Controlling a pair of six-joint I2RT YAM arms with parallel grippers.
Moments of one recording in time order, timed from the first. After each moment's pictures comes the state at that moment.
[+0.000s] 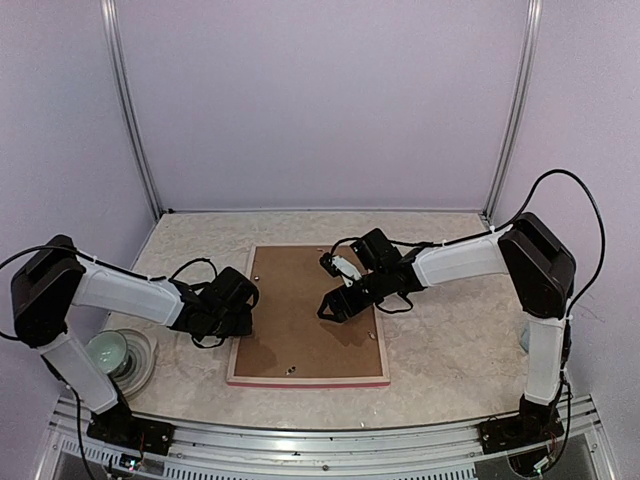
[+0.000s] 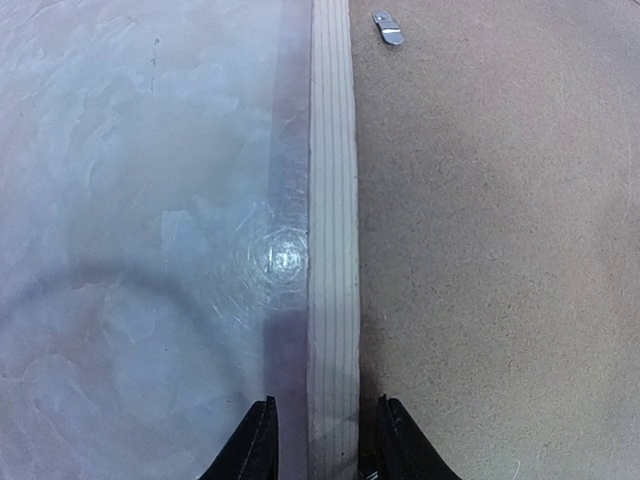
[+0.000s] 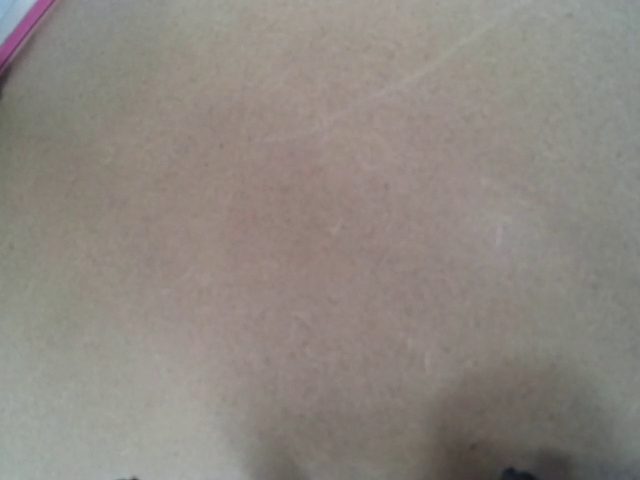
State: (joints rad) left arm -0.79 1.63 0.74 -0.15 -0.43 -0.72; right arm 0.77 2.02 1.27 -0.12 -0.33 0.15
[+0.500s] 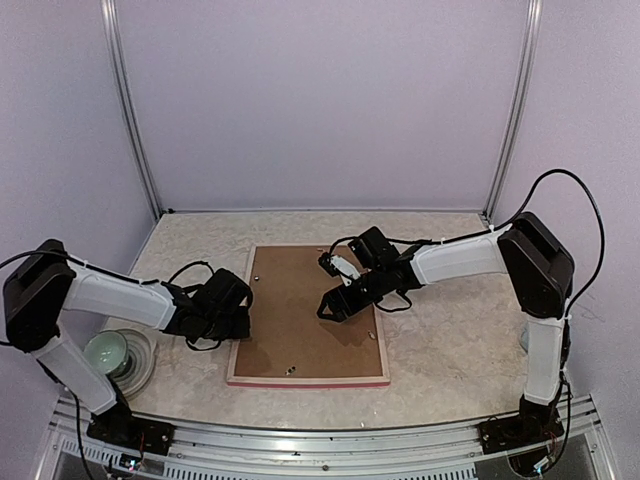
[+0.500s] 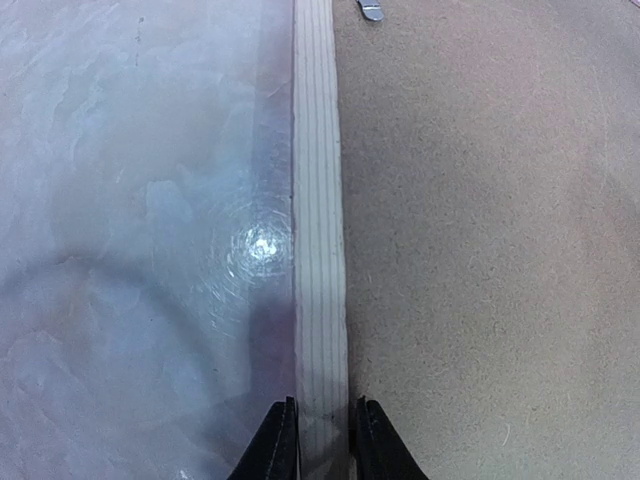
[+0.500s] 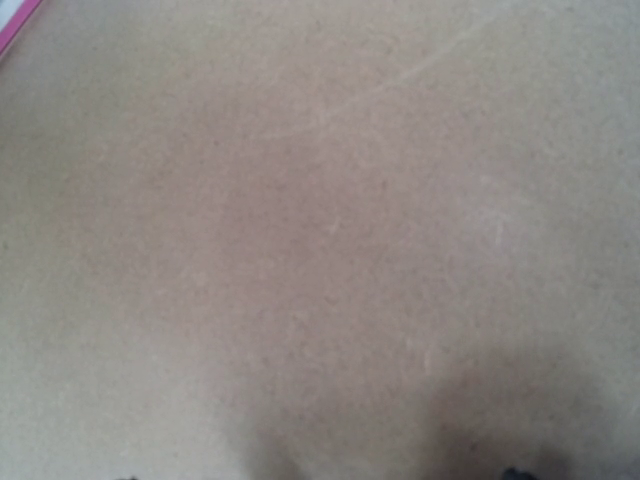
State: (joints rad) left arm -0.79 1.58 0.70 -0.12 -0.37 -0.72; right arm 0.78 2.03 1.30 -0.17 -0.32 0.14
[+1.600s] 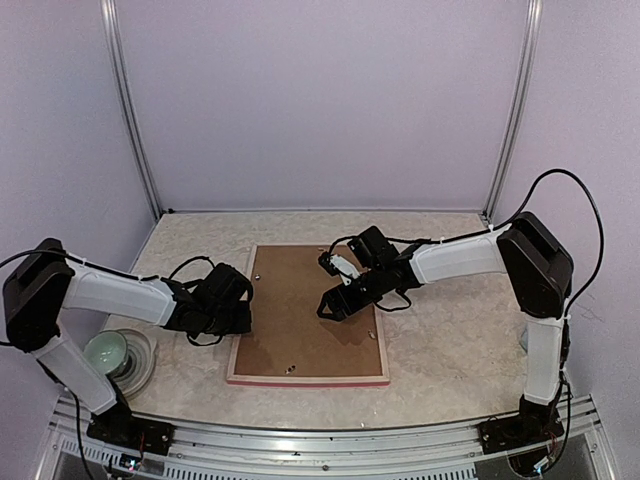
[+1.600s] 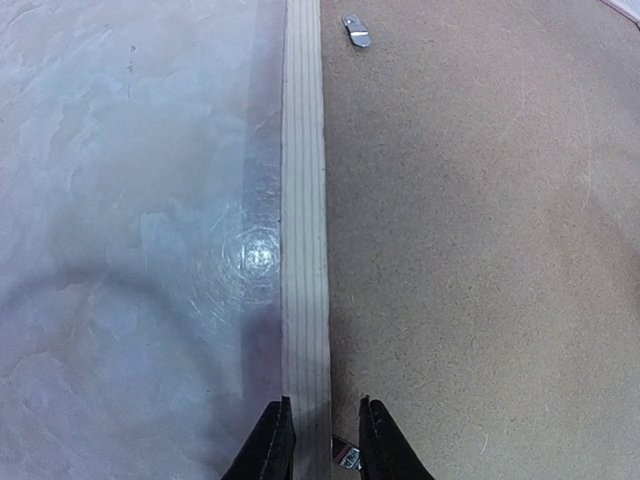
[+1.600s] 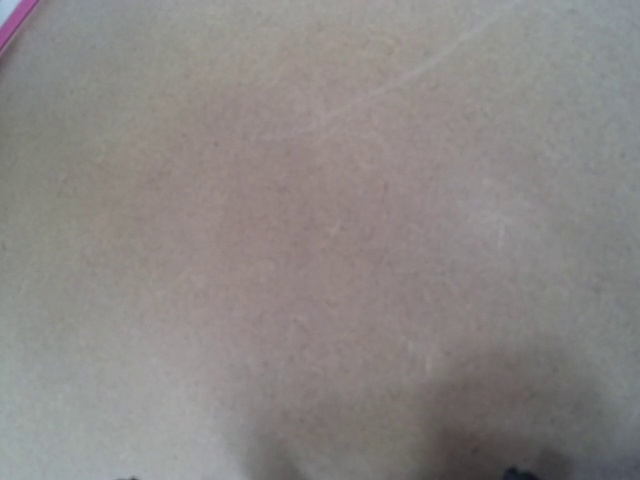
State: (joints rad) left arm -0.77 1.58 0.72 -0.13 -0.35 -0.71; right arm 0.78 2.03 1.31 -0.18 -0.31 0.15
